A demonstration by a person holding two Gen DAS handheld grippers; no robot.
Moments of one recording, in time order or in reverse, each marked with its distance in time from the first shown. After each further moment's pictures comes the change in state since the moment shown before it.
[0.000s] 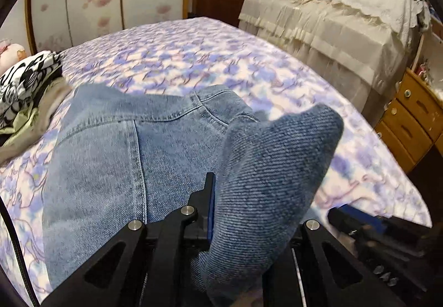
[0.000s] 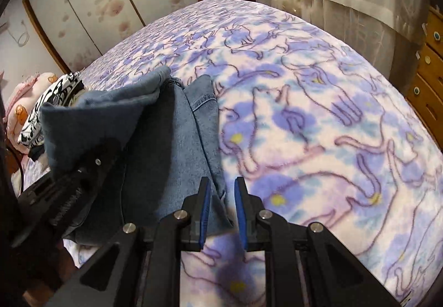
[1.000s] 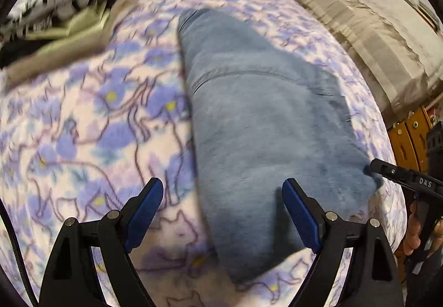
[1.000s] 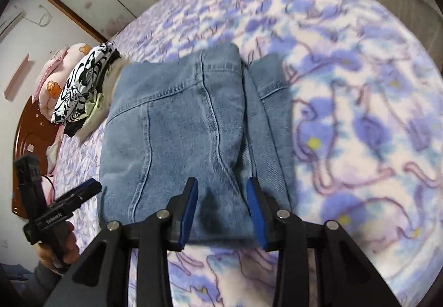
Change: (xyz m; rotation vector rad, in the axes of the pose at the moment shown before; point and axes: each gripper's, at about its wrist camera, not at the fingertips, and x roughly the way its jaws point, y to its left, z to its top) left arm -0.027 0.201 -0.037 -0.297 0.293 -0.060; right arm 0.039 0.039 0.047 -0.064 0.288 0.238
